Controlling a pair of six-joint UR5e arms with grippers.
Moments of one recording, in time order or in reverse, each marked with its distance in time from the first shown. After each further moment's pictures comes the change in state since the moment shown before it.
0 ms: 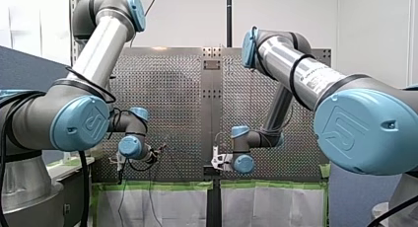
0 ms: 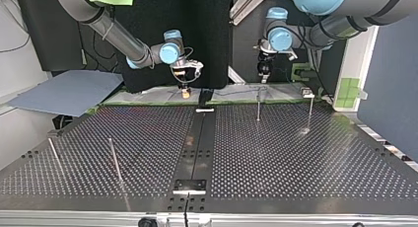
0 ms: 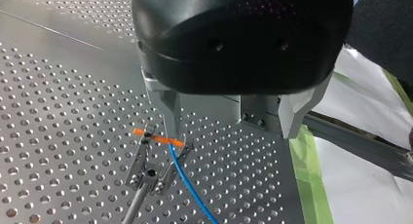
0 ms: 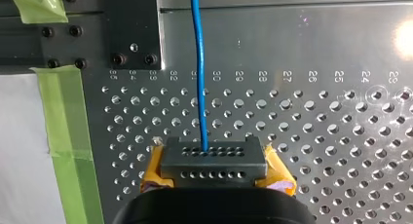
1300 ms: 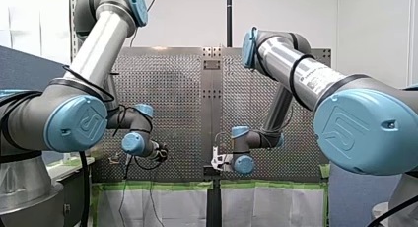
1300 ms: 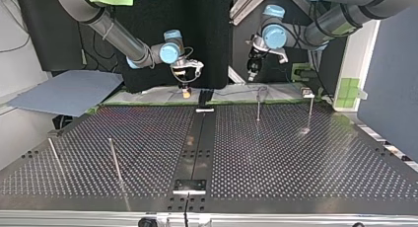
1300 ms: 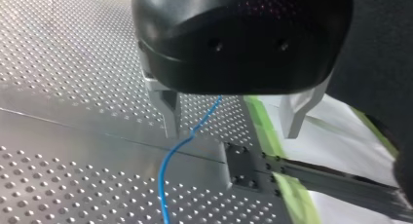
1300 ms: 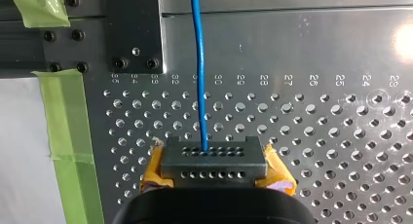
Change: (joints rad) left arm -0.064 0.035 0.003 -0.029 0.092 0.129; right arm 0.000 0.003 0.000 -0.005 -0.008 0.000
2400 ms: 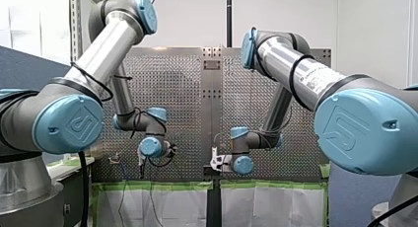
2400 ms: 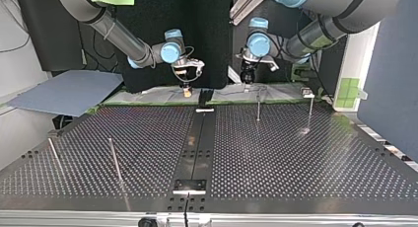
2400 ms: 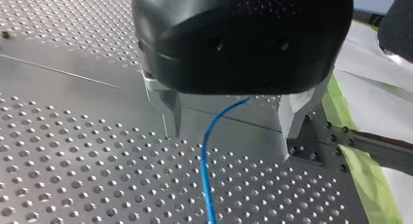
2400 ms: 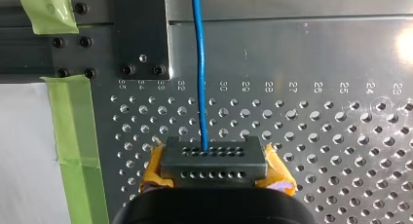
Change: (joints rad) left arm -0.103 -0.100 0.162 0.050 -0.204 -0.158; right arm 0.007 0.003 0.000 0.003 -0.001 -0.001
